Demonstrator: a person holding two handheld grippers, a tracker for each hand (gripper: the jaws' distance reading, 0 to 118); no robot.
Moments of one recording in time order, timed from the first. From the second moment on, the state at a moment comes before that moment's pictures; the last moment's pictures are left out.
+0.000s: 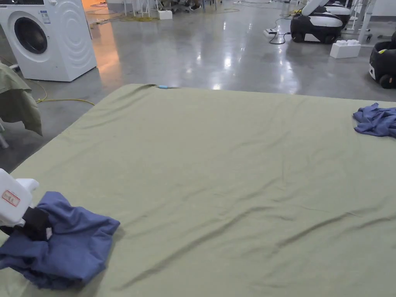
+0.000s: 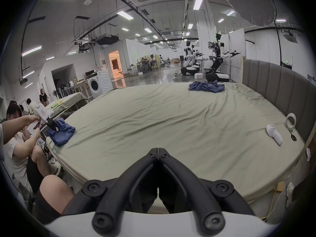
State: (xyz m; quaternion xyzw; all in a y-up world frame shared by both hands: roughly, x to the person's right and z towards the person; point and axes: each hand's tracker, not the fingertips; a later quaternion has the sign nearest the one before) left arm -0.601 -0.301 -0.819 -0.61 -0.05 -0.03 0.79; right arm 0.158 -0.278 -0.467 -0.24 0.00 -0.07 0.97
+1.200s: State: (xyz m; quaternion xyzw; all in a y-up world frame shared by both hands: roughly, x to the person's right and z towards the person) left arm -0.365 -0.182 -0.565 -0.16 -0.29 0.13 0.94; right arm 0.146 -0.219 -0.410 -0.18 0.02 -0.06 0.98
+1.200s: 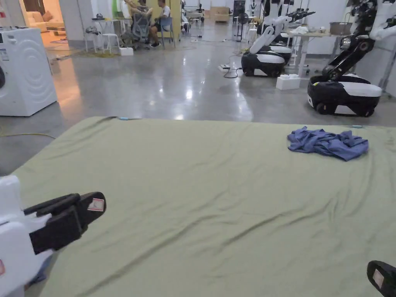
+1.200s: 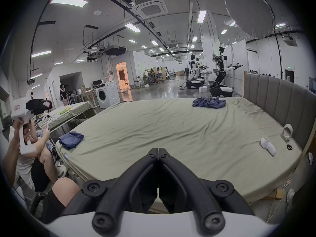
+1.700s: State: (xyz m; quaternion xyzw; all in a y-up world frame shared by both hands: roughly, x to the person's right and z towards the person) left arm -0.271 -0.222 -0.549 -0.20 -0.20 0.01 0.96; right arm 0.132 -0.219 -0.418 -0.18 -0.01 -0.08 0.98
